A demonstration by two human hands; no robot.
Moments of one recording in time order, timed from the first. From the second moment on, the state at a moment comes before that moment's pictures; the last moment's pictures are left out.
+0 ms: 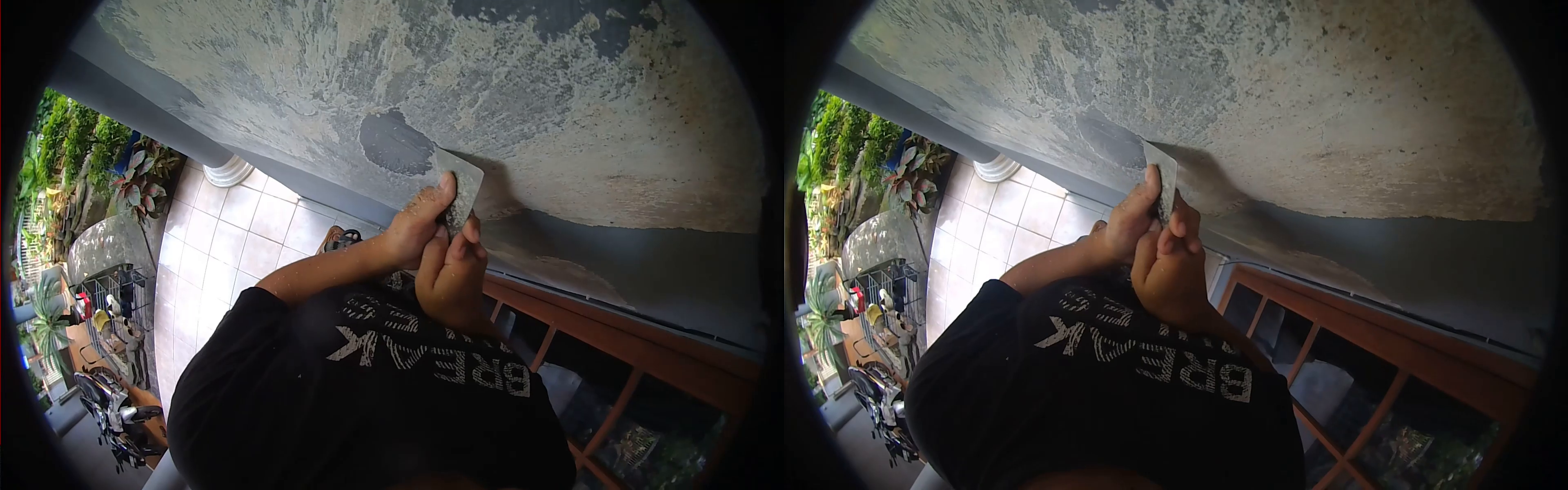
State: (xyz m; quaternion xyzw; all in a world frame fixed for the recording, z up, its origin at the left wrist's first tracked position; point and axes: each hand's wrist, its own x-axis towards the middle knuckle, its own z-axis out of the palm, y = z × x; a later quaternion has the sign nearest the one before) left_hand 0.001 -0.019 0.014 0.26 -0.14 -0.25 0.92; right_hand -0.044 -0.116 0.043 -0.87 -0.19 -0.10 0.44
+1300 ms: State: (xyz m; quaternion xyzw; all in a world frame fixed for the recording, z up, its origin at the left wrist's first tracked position) left_hand -0.001 -0.015 0.011 0.39 -0.06 -0.22 0.89; right_hand -0.043 -0.108 0.028 -0.84 -0.19 -0.18 0.48
